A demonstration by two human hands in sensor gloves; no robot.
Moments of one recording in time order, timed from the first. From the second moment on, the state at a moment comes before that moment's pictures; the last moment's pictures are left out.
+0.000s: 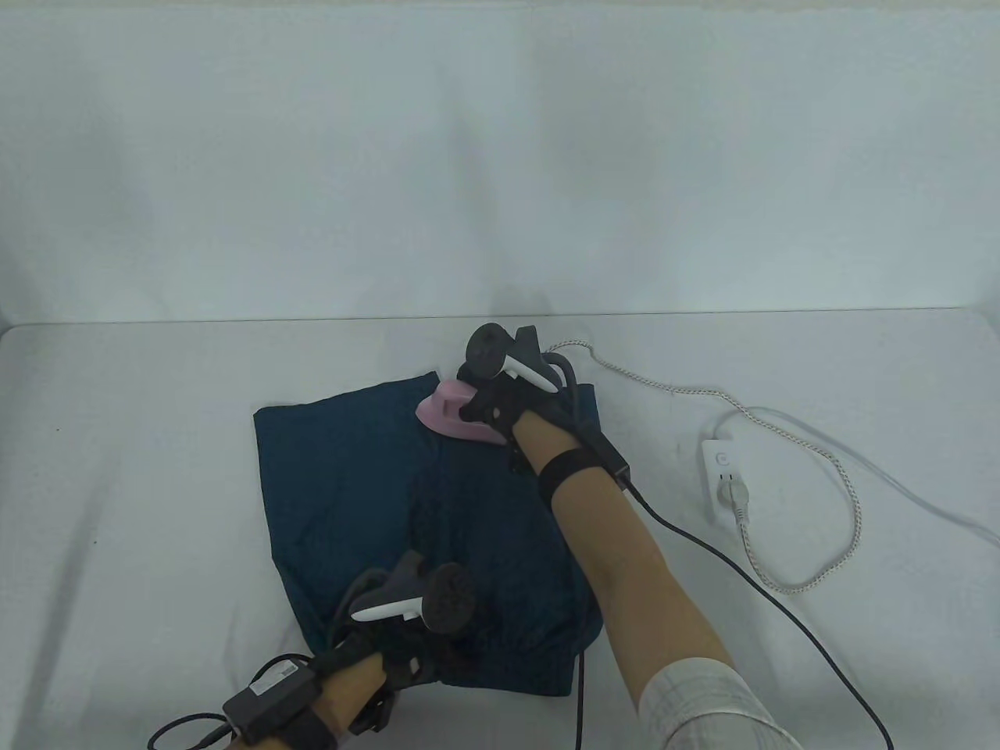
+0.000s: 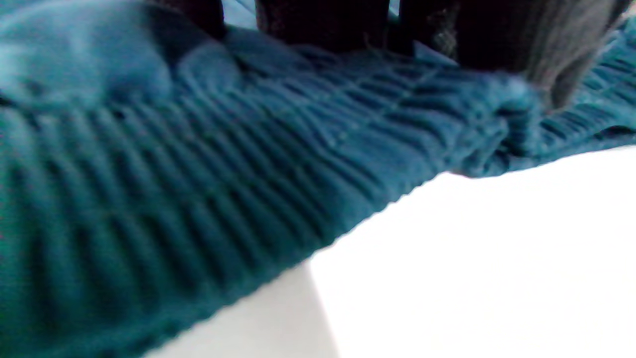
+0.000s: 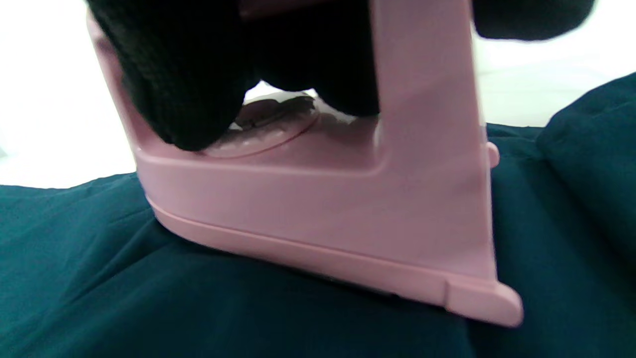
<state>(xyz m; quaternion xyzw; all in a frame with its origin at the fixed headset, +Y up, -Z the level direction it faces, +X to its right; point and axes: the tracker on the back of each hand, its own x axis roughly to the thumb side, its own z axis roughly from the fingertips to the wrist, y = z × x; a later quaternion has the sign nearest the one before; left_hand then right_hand) -0.123 -0.760 -0.316 -0.27 -0.30 0.01 0.92 0.001 -0.700 -0.582 0.13 0.10 0.98 0.11</state>
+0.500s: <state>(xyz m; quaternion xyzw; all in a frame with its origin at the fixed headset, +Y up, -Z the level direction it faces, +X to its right) -0.123 -0.760 -0.316 -0.27 -0.30 0.01 0.91 0.058 -0.699 -0.579 0.09 0.10 0.99 0.08</state>
